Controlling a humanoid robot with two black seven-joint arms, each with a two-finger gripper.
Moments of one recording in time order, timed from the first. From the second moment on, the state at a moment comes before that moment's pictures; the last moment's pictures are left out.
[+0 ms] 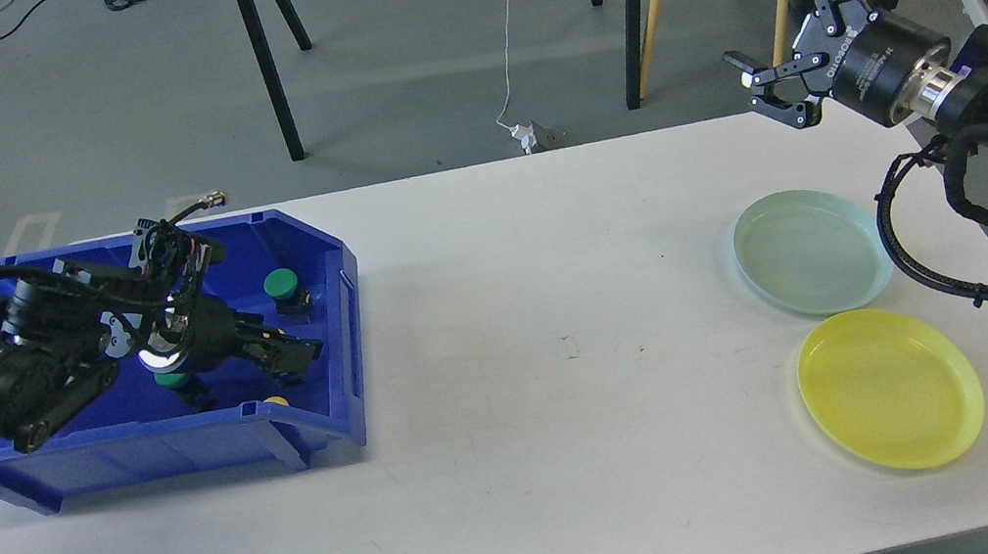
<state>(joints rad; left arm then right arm) -1.09 0.41 0.26 -0.61 1.55 -0.32 -0.49 0.85 -0.54 0.62 0.82 0.03 0.49 0.08</state>
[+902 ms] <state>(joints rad) -1.07 0.41 0.26 -0.59 1.61 -0.32 -0.49 0.83 -0.53 0.62 0.82 0.03 0.49 0.08</state>
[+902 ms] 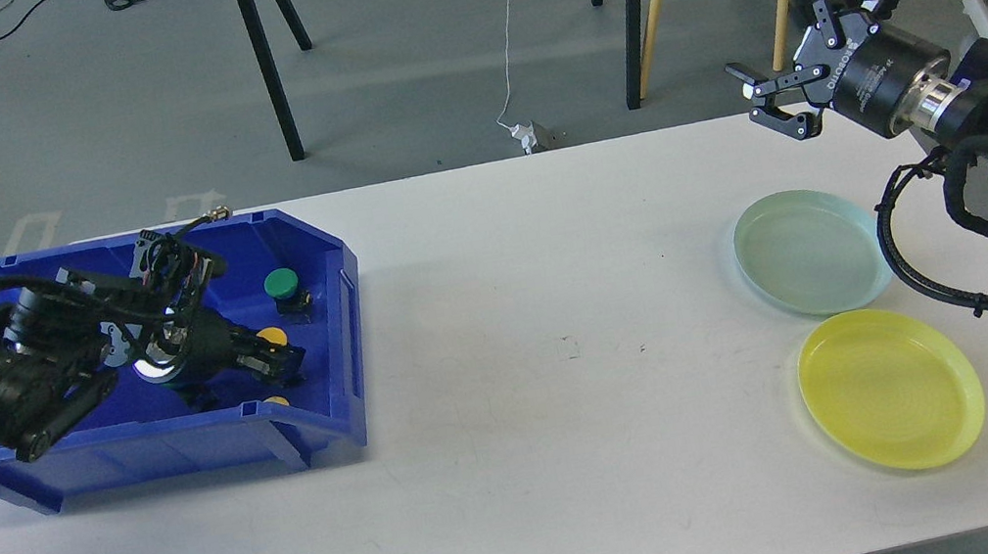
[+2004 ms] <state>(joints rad) -0.87 0.34 -0.57 -1.00 0.85 -0.49 -0.49 0.76 -0.62 0.56 1.19 -0.35 0.42 0.20</state>
